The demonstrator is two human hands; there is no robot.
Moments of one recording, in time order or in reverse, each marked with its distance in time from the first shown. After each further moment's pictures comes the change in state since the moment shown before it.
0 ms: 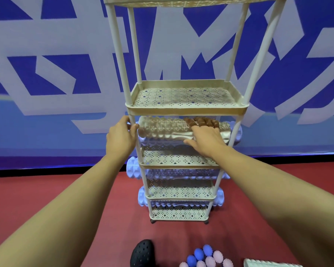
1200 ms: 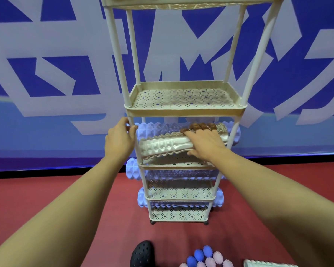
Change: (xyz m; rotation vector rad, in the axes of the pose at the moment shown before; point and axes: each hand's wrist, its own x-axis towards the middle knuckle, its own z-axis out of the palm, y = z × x) left_hand 0.000 -0.004 0.001 0.003 0.014 0.003; right_hand -0.002 0.005 0.007 -0.219 -0.017 -0.119
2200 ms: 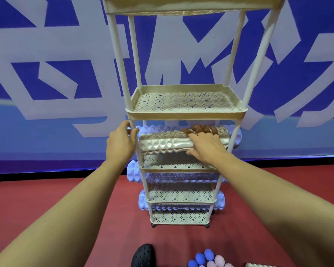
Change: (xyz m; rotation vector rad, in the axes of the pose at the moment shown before) left_hand 0.000 -0.004 0.001 -0.005 -0.004 0.006; right_hand -0.007 -0.003 -0.003 0.109 -0.037 0.052
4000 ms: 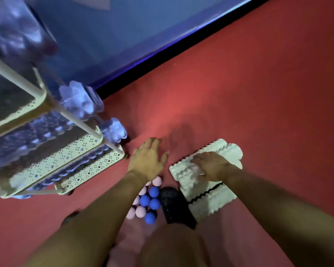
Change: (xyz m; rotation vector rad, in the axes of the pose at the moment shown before) left_hand -0.296 0.090 0.416 0.347 -1.058 0.565; right_hand -0.346 0.251 0.366 0.280 -0.727 0.273
